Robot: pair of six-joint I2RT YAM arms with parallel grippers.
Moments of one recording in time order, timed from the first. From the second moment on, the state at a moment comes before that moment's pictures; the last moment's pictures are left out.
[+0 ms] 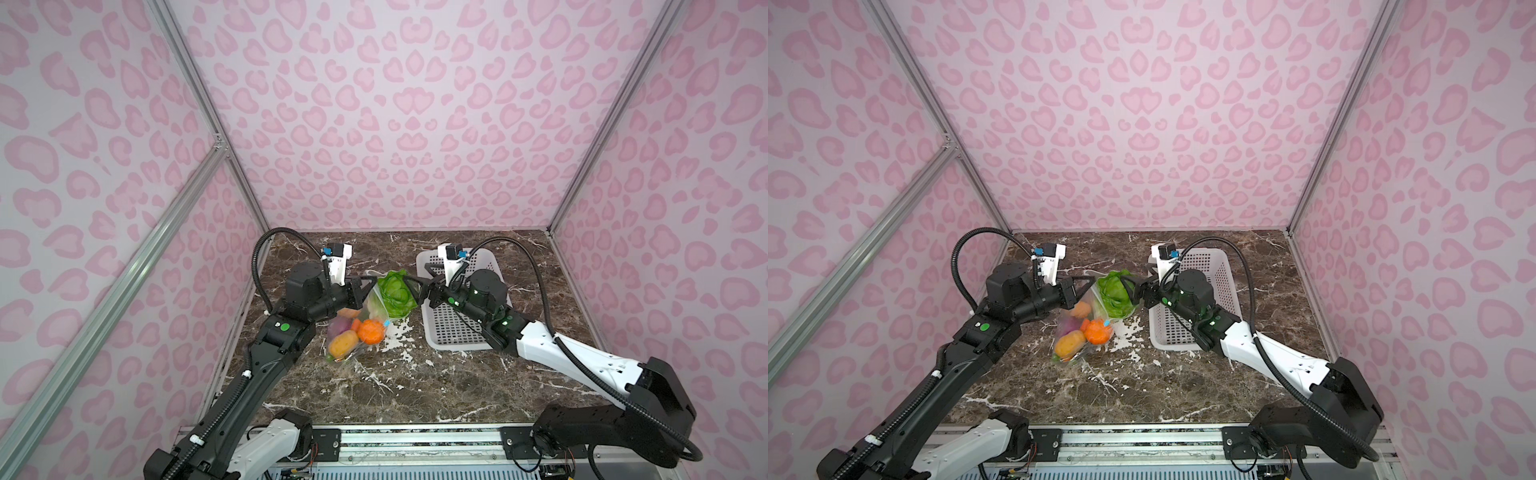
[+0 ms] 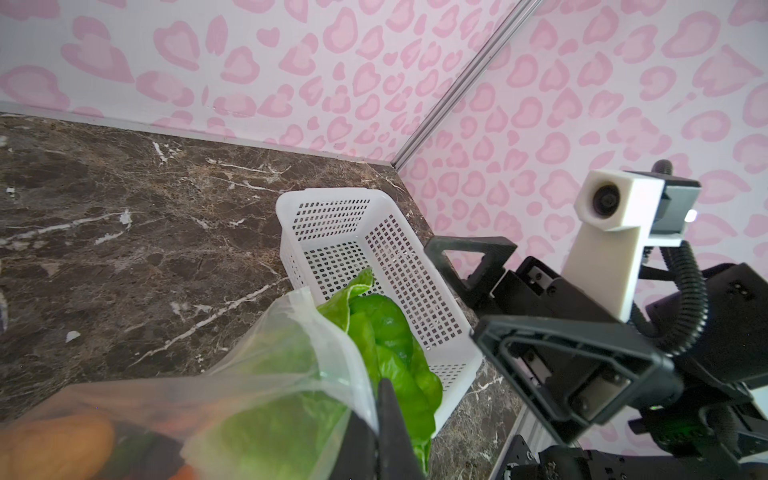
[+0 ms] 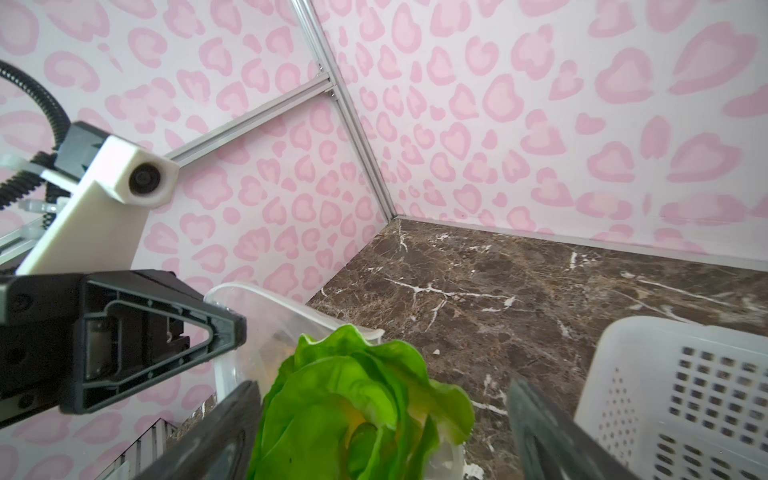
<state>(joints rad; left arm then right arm) -0.36 1.01 0.92 -0.23 0.47 -0.50 0.71 1.29 0.88 0.32 -0.10 0.40</state>
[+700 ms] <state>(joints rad) -0.36 1.00 0.91 -0.22 0.46 -0.50 0.65 1.38 0.76 0.25 -0.28 0.70</state>
